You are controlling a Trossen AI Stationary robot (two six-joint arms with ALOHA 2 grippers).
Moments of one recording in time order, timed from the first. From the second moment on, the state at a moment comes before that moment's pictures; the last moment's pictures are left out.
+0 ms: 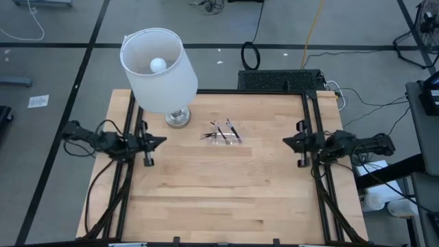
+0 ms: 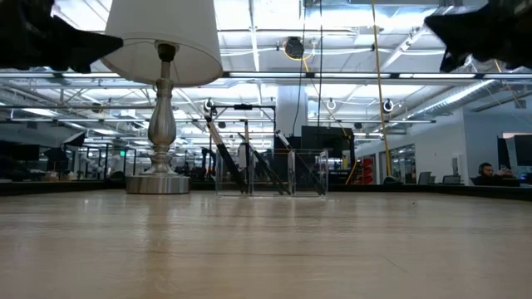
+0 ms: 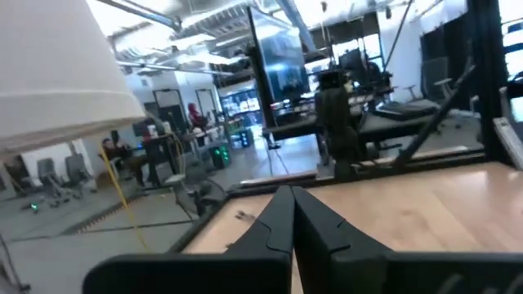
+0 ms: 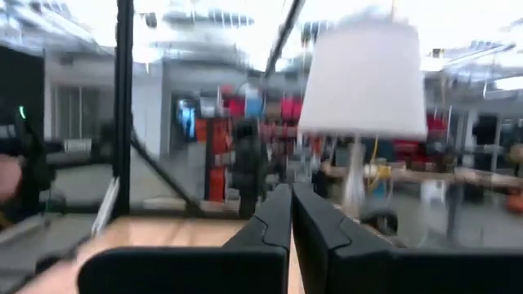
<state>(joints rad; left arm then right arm) -0.38 0.01 0.01 0.24 -0.55 0.36 0.14 0.01 0.02 0.31 0.17 -0.10</state>
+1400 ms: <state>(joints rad) 0.11 0.06 0.01 0.03 0.04 0.11 0.08 0.01 0.01 0.15 0.16 0.01</state>
